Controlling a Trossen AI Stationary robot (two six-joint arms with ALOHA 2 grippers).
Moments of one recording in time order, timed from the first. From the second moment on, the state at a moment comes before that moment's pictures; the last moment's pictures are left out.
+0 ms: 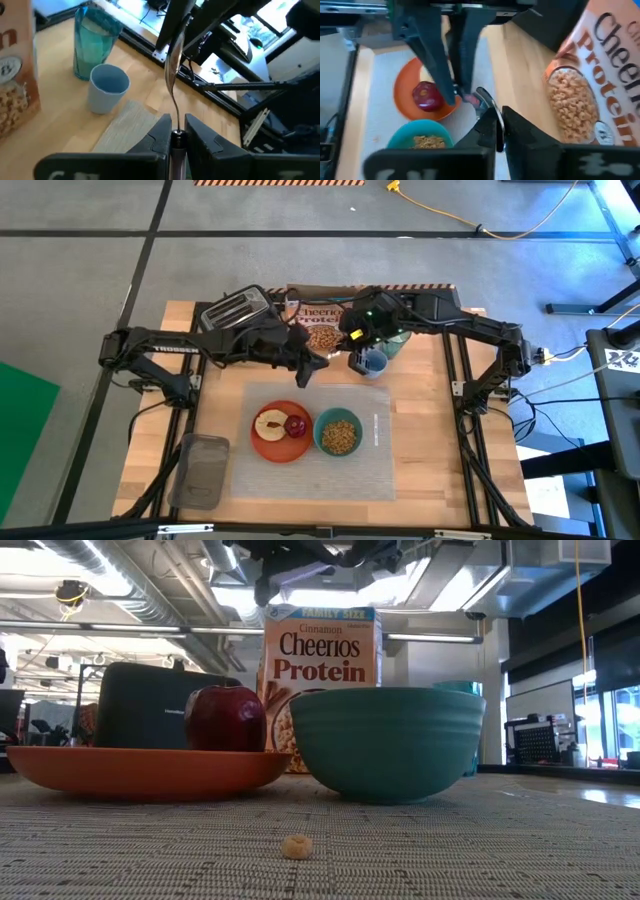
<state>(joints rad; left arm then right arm) 0.11 1.41 1.16 -0.17 0.03 -0.57 -0.17 1.65 1.84 -0.99 -0.16 0.02</state>
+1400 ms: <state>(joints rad) -0.43 1.00 0.40 -0.56 -0.42 -1.89 -0.08 1.61 1.78 -0.98 0.07 0.23</state>
